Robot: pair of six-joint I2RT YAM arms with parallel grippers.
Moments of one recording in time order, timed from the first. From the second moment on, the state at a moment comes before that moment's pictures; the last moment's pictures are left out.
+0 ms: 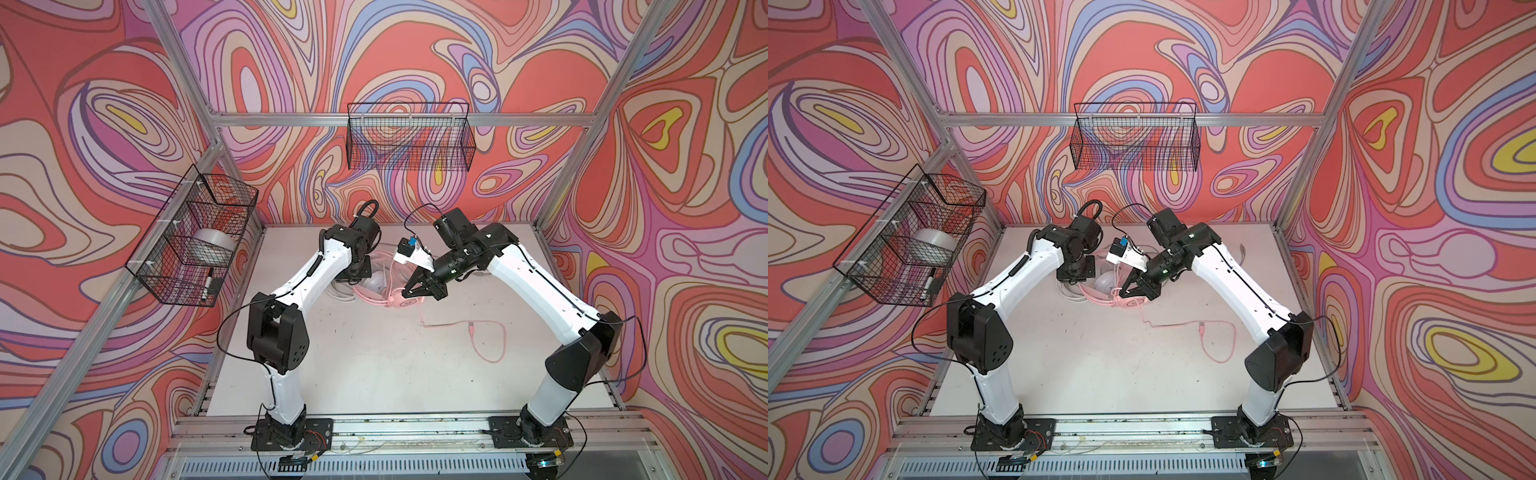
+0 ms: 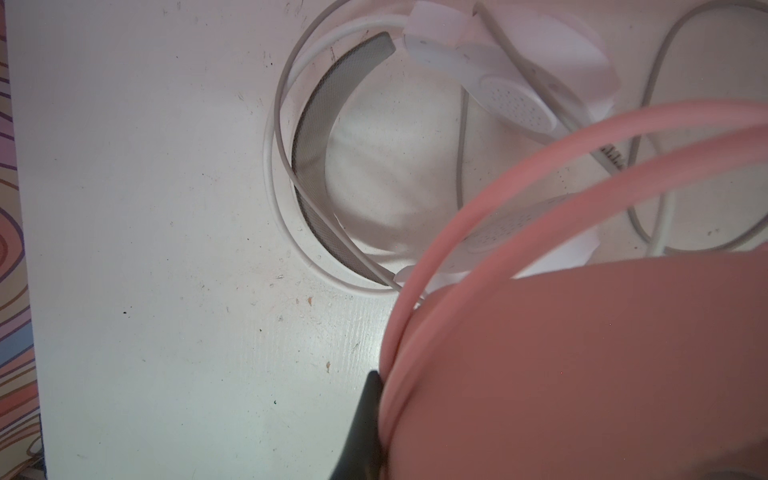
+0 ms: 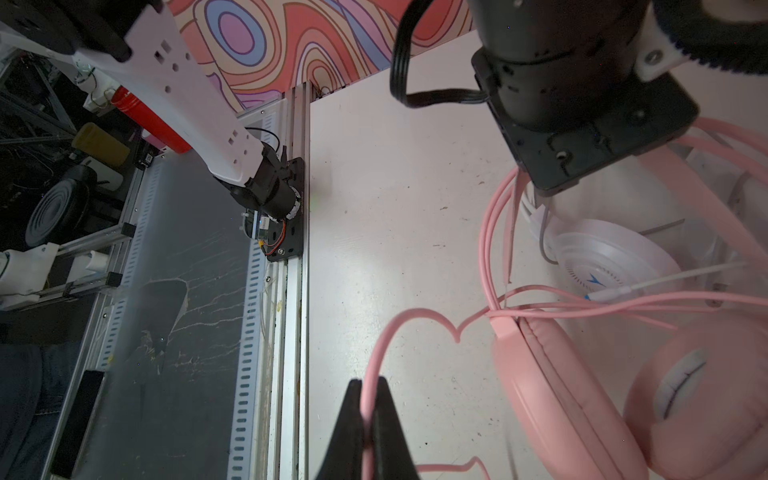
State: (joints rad) left arm -0.45 1.88 1.77 -1.22 -0.25 -0.58; right arm 0.58 1.74 1.85 -1.23 -0.81 -0.54
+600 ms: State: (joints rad) left arm -0.45 1.88 1.77 -1.22 -0.24 -0.57; right arm 0.56 1.75 2.03 -1.39 -0.62 -0.56
